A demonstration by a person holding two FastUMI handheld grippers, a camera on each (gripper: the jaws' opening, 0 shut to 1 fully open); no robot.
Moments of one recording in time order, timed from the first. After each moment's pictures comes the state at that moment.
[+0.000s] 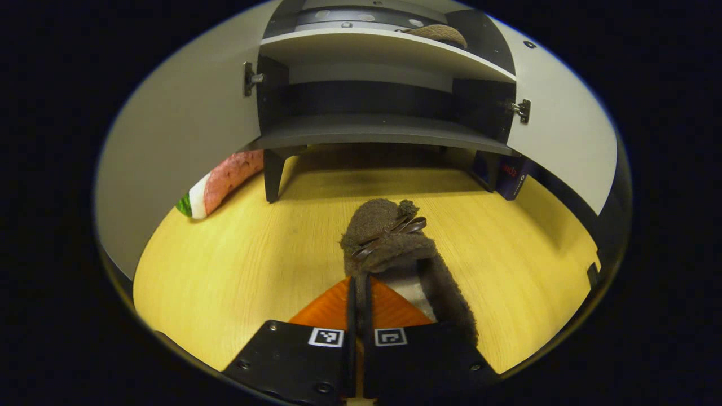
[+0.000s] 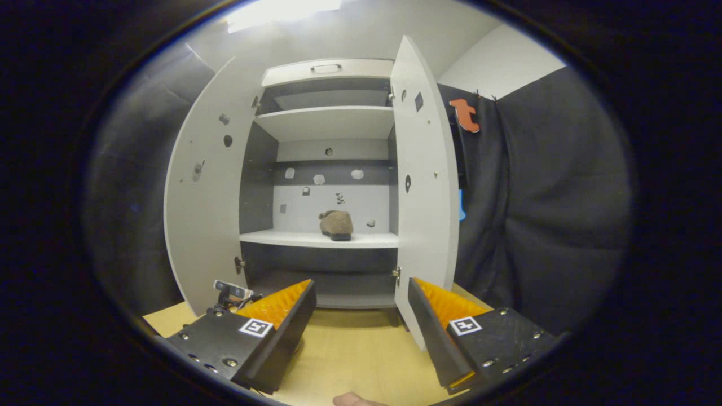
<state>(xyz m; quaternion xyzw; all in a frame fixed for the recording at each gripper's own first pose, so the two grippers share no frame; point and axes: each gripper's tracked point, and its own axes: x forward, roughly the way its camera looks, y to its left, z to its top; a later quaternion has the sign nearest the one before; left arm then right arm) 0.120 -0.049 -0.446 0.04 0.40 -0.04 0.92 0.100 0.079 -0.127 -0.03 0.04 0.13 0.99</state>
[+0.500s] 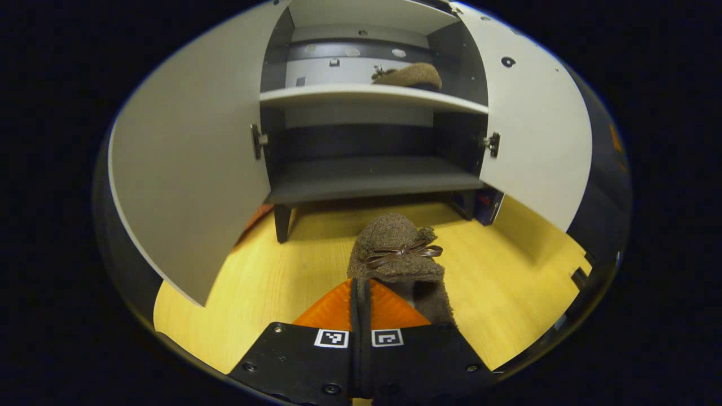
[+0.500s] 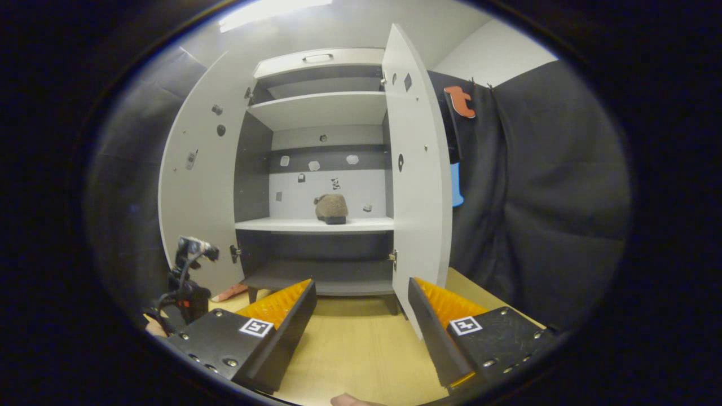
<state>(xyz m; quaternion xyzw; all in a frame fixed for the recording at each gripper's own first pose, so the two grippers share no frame) 0.117 -0.062 -0.331 0.04 0.29 -0.06 0.96 0.102 0.058 -0.153 -0.03 0.07 0.12 0.99</state>
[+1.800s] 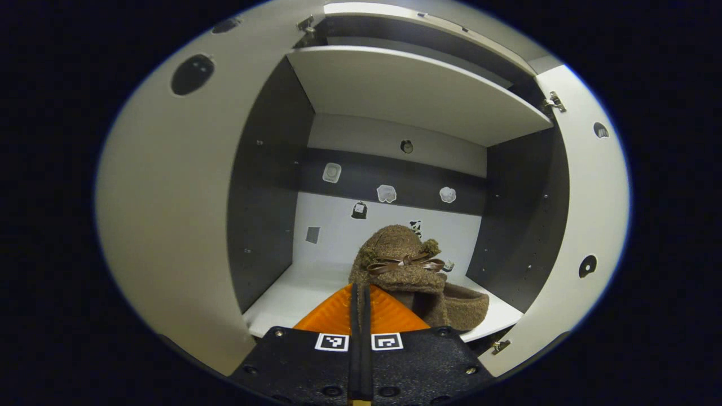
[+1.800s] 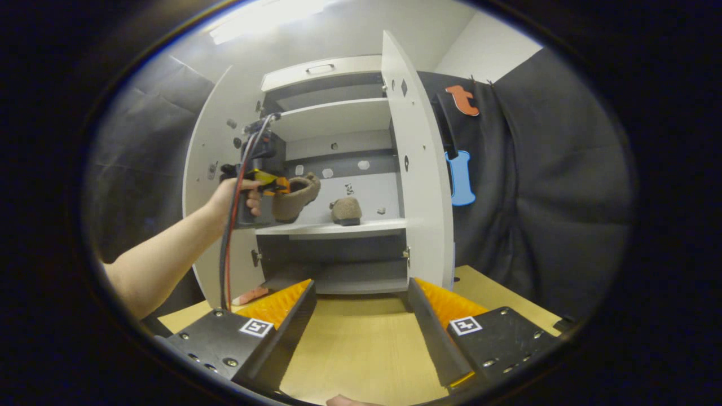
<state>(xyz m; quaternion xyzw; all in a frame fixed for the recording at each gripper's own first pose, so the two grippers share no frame) 0.403 -0.082 -0.069 -0.03 0.08 0.00 1.00 0.071 0.070 -0.160 0.01 0.05 0.16 0.99</state>
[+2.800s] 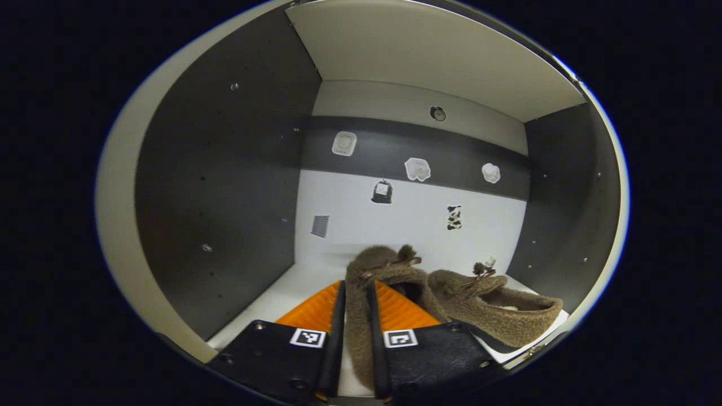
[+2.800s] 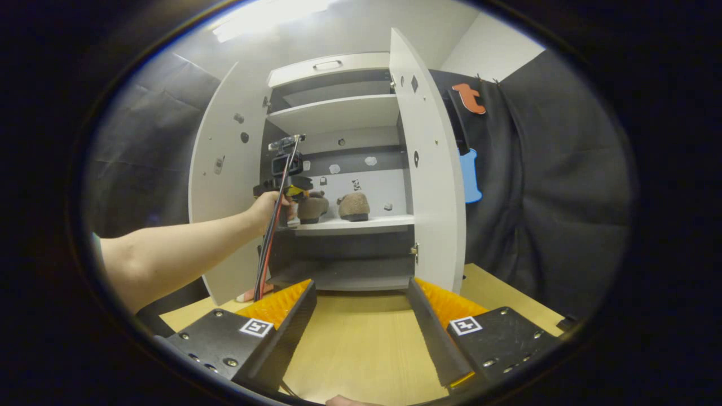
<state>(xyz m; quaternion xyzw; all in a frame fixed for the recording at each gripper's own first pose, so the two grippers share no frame) 0.473 -0.040 -0.105 -0.01 0.08 0.06 1.00 0.065 0.085 -0.162 0.00 0.06 0.17 0.98</state>
